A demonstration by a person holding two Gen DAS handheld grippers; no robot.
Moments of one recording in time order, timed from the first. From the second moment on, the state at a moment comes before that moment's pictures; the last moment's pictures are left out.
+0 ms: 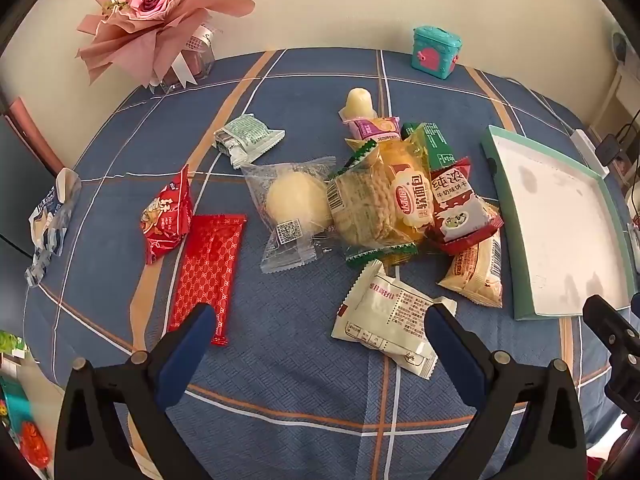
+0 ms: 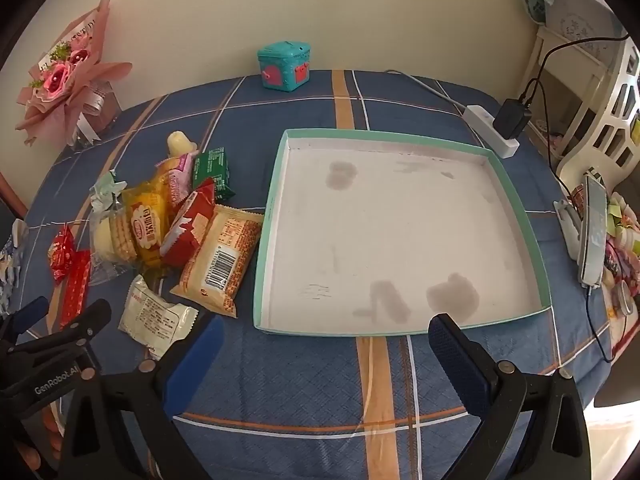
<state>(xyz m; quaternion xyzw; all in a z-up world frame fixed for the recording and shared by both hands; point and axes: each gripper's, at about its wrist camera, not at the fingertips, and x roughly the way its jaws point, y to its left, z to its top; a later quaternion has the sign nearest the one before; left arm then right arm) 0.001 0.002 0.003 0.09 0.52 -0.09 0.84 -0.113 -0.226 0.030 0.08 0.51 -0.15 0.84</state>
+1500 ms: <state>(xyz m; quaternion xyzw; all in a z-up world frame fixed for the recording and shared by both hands) -0.003 0.020 0.022 0.06 0.49 -0.10 0.86 -0.104 -0.211 0.028 0.04 0.50 -0.16 0.85</state>
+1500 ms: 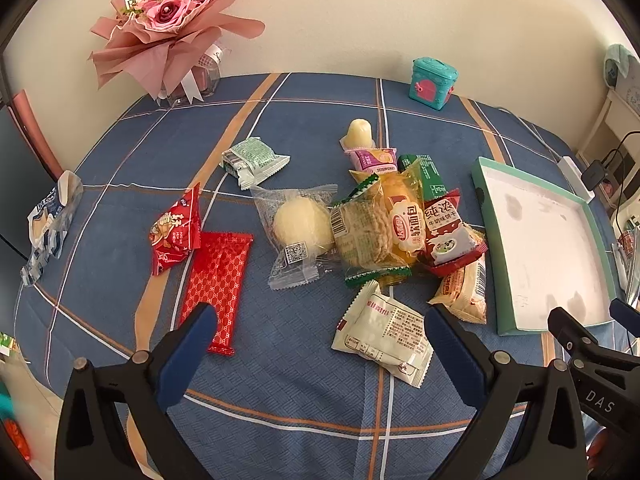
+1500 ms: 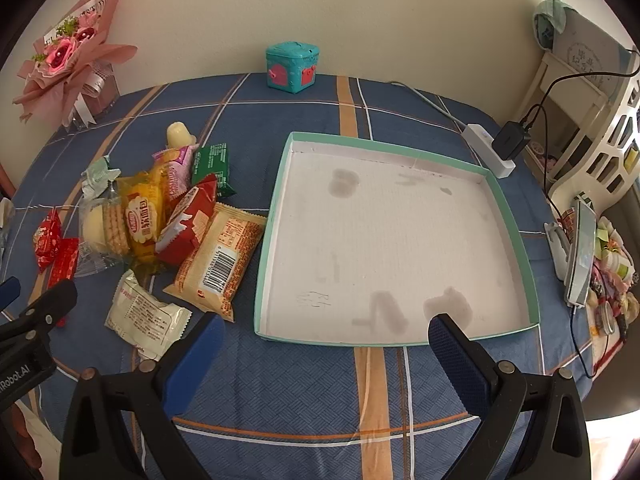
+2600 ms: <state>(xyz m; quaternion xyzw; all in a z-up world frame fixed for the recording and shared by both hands) 0.043 0.112 -0.029 -0.02 0.56 -0.03 0.83 -0.048 -0.110 -0.025 0.07 0.59 0.06 0.80</state>
